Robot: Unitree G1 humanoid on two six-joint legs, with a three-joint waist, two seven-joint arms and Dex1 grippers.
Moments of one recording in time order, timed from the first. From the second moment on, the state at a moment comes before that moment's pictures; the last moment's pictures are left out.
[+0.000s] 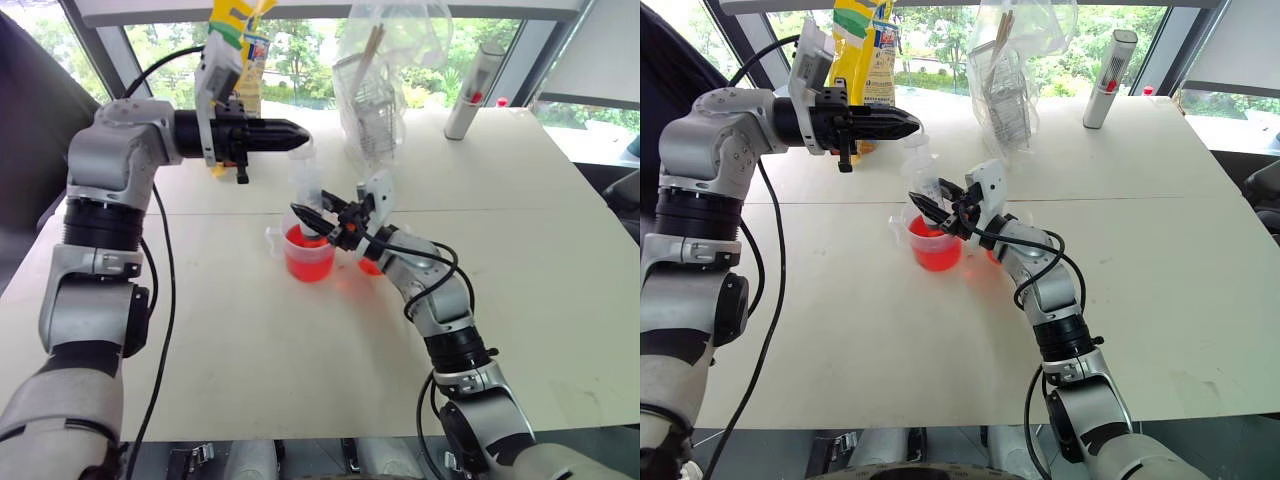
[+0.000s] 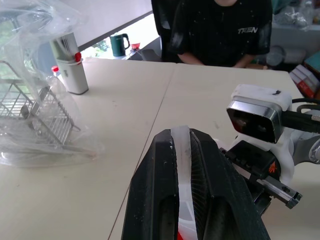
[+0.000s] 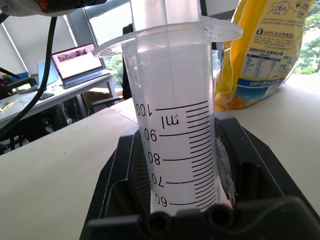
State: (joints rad) left arm -1.15 0.60 -0.06 0.42 -0.44 0.56 -1.28; right arm -0.58 -0.12 0.14 0.06 0.28 0.27 0.63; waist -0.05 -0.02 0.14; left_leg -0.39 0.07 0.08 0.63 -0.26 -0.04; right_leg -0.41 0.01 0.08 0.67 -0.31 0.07
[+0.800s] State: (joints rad) left arm -1.10 0.65 0.03 0.33 -0.47 0.60 -1.22; right arm -0.60 -0.13 0.12 0.01 0.26 0.25 0.58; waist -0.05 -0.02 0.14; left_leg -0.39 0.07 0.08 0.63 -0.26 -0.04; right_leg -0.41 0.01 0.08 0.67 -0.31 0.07
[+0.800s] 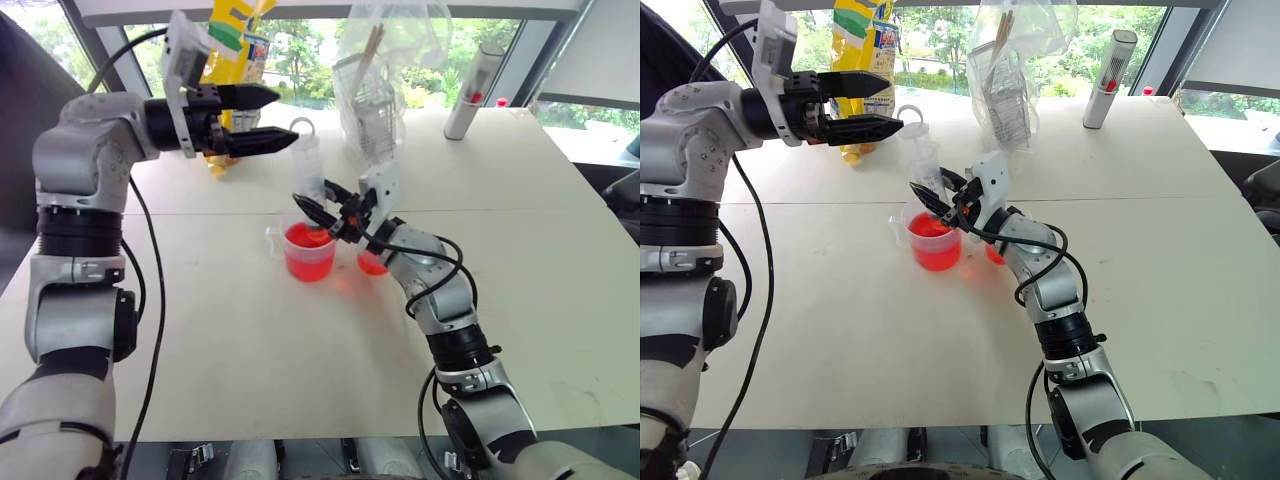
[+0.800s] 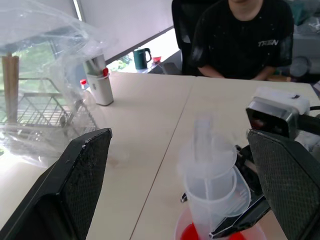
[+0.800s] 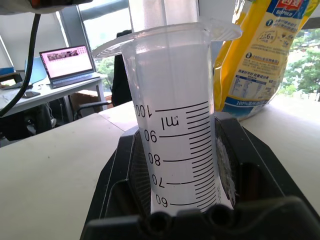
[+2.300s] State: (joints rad) left arm -1.39 0.18 -0.02 0.82 -0.35 0.29 -1.21; right arm -0.34 -0.28 -0.09 -0.31 0.40 0.39 0.38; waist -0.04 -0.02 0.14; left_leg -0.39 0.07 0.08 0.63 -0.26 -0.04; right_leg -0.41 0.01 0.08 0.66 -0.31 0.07
